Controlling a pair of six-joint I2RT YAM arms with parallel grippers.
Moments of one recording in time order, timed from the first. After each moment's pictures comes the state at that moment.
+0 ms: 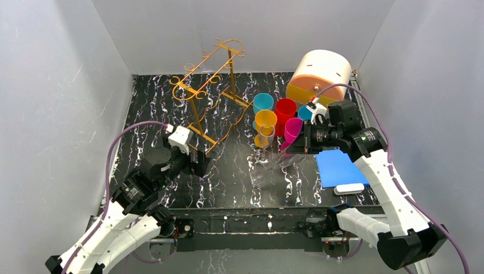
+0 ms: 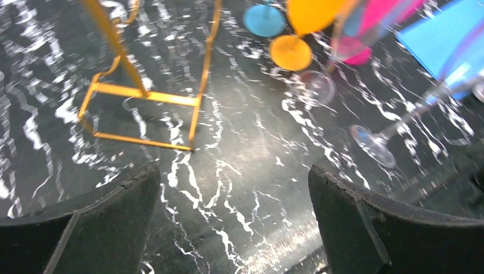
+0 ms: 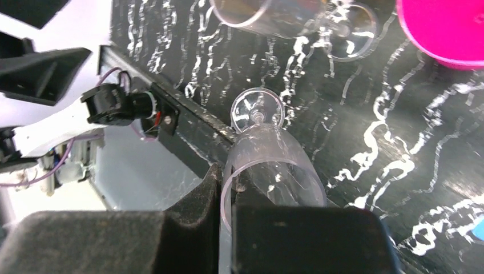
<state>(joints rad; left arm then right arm) -0.69 0.54 0.74 -0.56 -0.08 -0.11 0.36 1.03 1.14 -0.92 -0.65 0.39</state>
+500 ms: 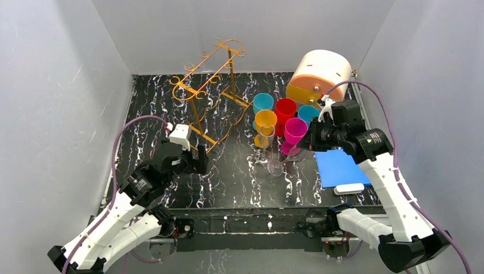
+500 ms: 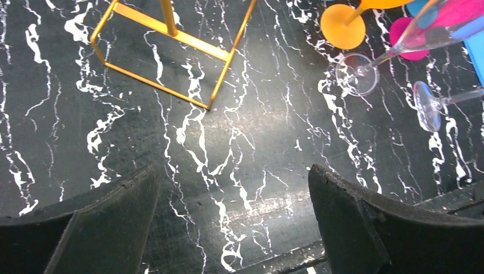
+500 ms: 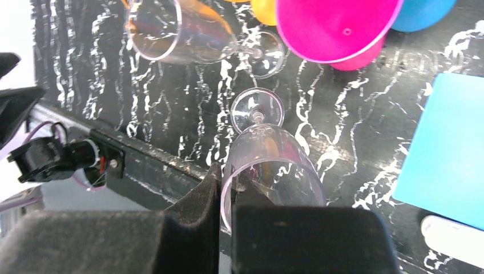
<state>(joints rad) -0.69 0.64 0.74 -0.67 -0.30 -0.34 0.37 0.99 1.19 -0.98 -0.34 0.38</state>
